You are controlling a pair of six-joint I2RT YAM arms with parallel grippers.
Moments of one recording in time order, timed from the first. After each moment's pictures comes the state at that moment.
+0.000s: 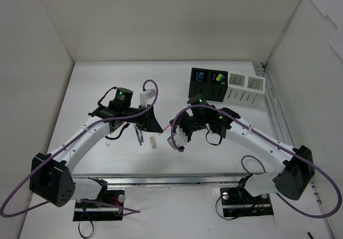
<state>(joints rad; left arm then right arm) -0.45 1.32 1.06 -0.51 0.86 -0.30 0.78 1.33 1.11 -0.57 -0.50 -1.68</state>
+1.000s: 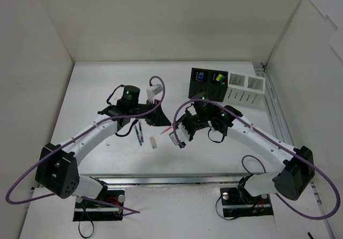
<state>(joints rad) -0.51 1.39 1.04 -0.28 0.82 -0.36 0.73 1.33 1.12 -0.62 -0.53 -1.57</state>
